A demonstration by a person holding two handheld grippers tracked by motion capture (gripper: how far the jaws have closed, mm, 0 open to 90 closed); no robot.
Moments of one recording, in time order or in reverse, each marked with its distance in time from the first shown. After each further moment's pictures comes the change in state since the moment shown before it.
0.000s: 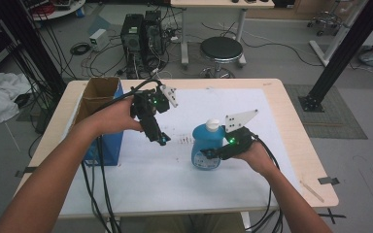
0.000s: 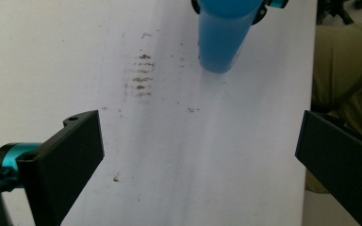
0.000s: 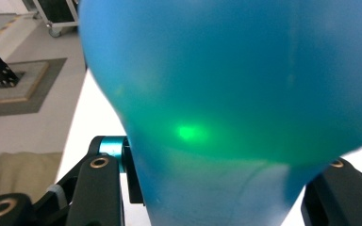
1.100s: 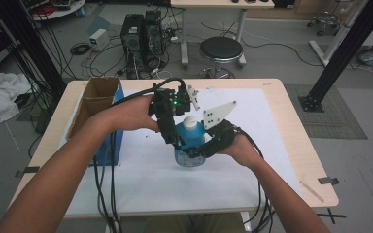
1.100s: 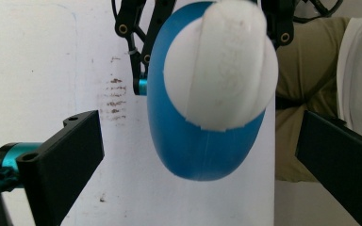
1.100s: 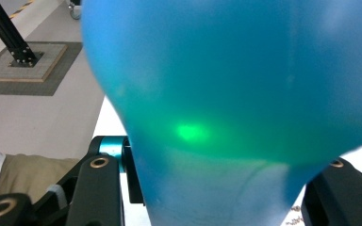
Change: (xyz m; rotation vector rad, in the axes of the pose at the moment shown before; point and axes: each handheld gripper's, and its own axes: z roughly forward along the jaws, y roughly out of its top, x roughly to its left) left arm -0.016 0.045 0.001 0.056 -0.069 0.074; right arm 0.013 0.056 0.032 0.047 0.076 -0.119
